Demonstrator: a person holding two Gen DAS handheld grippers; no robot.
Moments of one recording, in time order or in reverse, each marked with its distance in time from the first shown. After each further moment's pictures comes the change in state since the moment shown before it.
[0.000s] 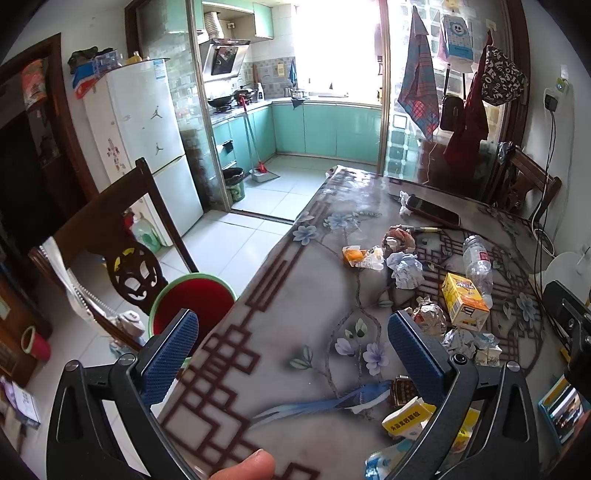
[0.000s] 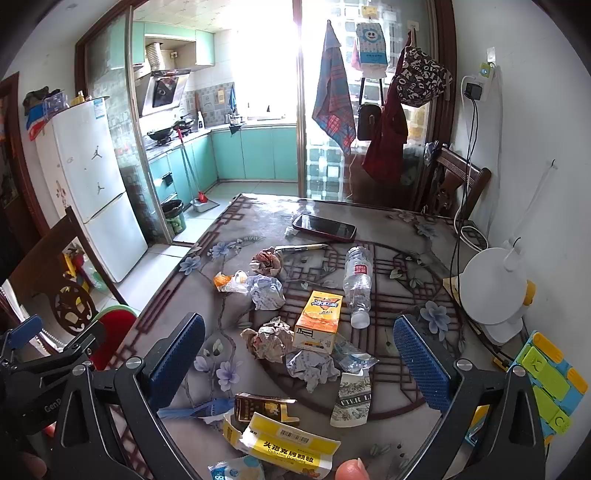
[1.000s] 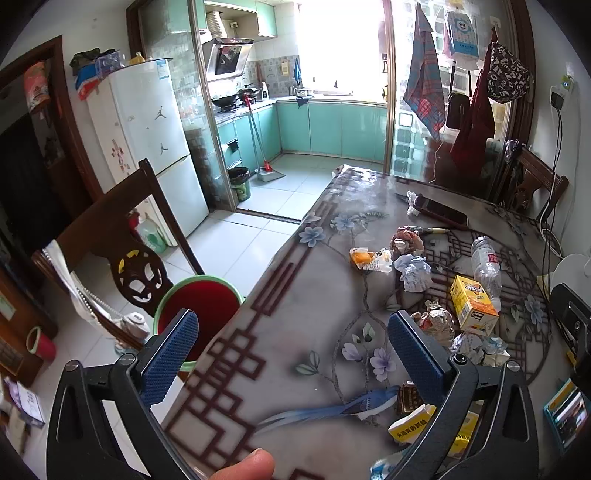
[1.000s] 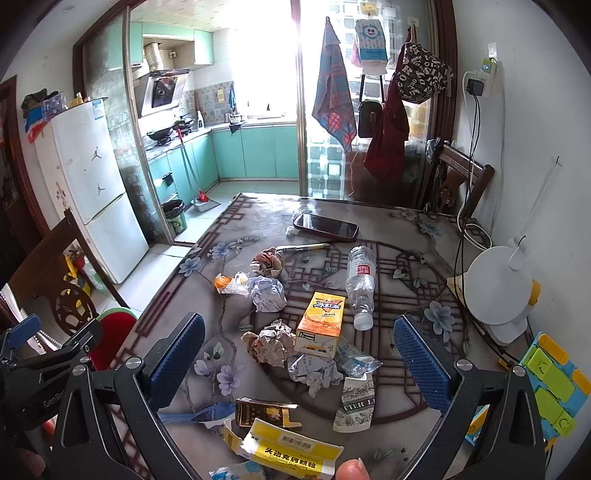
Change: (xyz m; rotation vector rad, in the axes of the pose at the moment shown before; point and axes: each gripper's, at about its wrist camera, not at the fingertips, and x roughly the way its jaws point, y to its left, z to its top) left arm 0.008 0.001 0.003 0.002 0.002 0.025; right arm 0.013 -0.004 0.005 0.006 0.008 0.001
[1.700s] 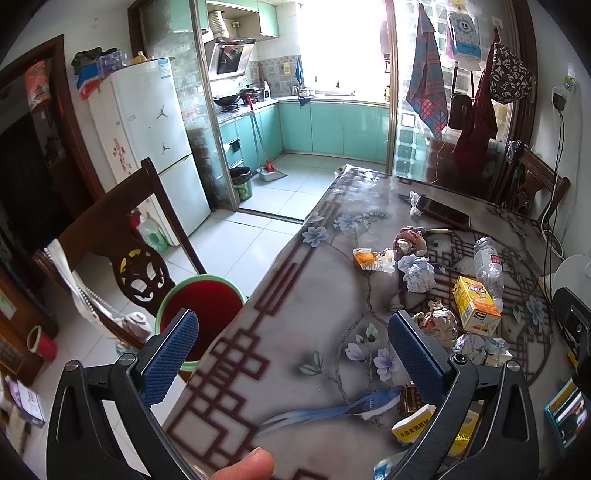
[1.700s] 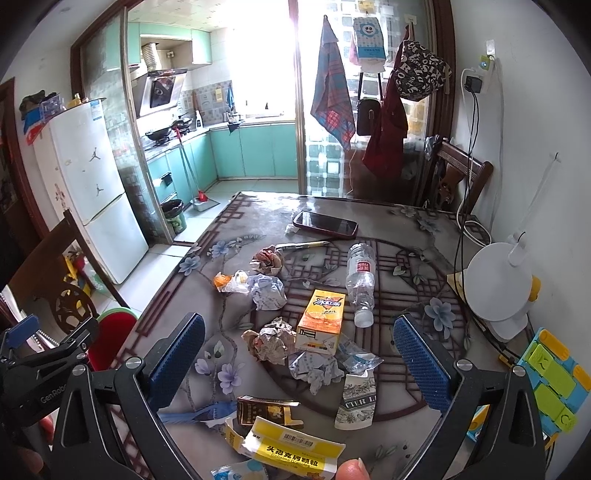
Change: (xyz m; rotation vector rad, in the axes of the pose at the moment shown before) left arm 0.003 0.005 0.000 -0.005 0.001 0.002; right arm 0.000 0.006 -0.001 0.008 0.006 0.003
